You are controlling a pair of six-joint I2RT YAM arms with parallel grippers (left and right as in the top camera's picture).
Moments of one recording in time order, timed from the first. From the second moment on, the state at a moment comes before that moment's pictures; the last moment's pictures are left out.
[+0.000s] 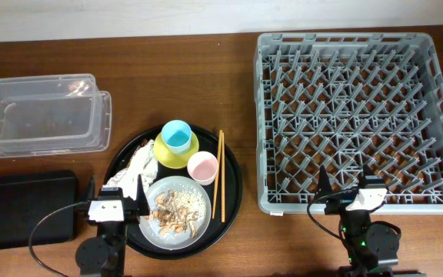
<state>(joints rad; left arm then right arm) 0.03 0.01 0.02 -0.08 0.00 0.09 0.03 0.01 0.01 -0.07 0.03 0.07</state>
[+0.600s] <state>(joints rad) 0.03 0.01 0.02 -0.04 0.50 0.09 0.03 0.01 0.01 -0.07 0.03 0.07</state>
